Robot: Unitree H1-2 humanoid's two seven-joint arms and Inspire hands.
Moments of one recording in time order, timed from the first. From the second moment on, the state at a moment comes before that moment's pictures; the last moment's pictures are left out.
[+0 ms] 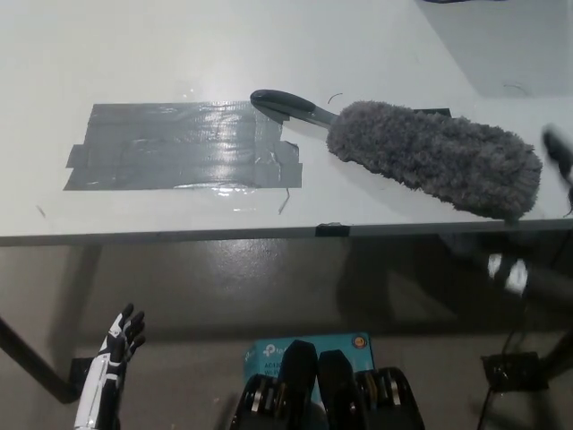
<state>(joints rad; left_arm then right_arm) 0.04 0.14 0.04 0.26 0.02 -0.40 -0.03 -0.23 -0.29 -0.04 -0.42 -0.16 0.01 0.10</state>
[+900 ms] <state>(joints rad) 0.02 0.14 0.04 0.28 0.02 -0.40 -0.03 -0.97 -0.31 0.34 0.77 -0.42 0.36 0.23</state>
